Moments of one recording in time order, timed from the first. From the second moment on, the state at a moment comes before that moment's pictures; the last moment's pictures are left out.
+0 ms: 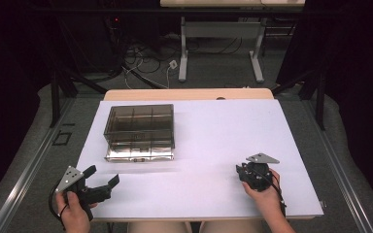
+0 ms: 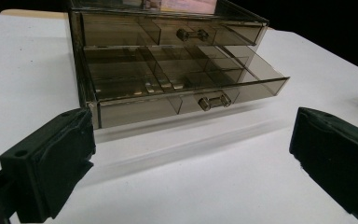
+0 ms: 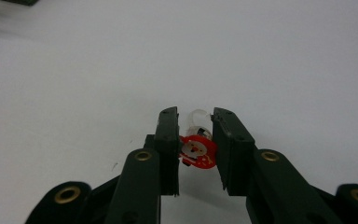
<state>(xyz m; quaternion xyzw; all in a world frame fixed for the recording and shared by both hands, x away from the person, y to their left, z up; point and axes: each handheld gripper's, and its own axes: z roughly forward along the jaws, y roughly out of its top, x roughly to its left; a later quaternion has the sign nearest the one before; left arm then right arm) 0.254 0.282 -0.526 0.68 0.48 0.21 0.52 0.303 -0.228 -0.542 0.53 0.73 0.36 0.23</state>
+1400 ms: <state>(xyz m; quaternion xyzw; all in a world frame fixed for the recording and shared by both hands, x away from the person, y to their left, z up) 0.254 0.282 -0.526 0.68 0.48 0.21 0.52 0.328 -0.184 -0.500 0.48 0.76 0.38 0.22</state>
